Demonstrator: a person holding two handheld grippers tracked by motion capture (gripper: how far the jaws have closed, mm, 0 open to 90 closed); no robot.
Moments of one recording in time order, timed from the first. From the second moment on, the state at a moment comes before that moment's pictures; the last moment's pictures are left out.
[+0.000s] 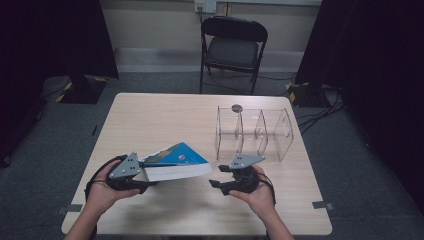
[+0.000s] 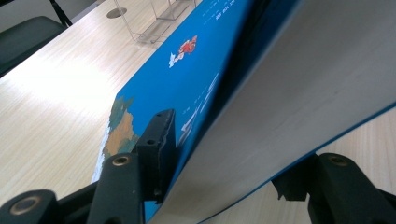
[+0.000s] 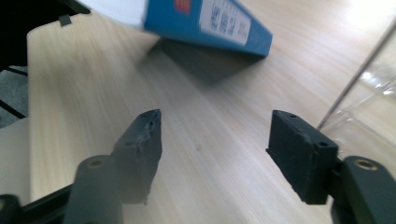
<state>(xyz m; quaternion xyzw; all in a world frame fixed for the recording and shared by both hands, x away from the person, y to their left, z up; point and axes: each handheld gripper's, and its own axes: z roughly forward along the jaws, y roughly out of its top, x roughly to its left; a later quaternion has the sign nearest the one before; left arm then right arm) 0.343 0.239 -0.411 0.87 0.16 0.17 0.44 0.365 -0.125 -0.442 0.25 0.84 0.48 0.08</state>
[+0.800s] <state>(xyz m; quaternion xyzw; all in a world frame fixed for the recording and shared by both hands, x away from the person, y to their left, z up) 0.335 0.229 -0.417 0.88 0.10 0.19 0.43 0.369 -0.090 -0.439 0.20 0.83 0.51 0.09</state>
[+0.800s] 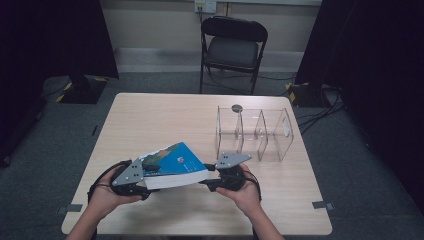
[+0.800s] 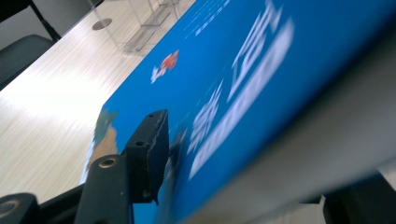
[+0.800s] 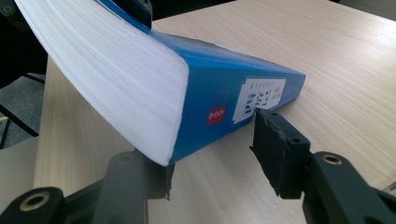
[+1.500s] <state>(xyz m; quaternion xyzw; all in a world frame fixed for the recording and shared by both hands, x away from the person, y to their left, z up) 0.372 0.275 -0.363 0.81 0.26 0.16 0.50 0.351 -0.116 -0.495 0.27 0.86 0.42 0.06</state>
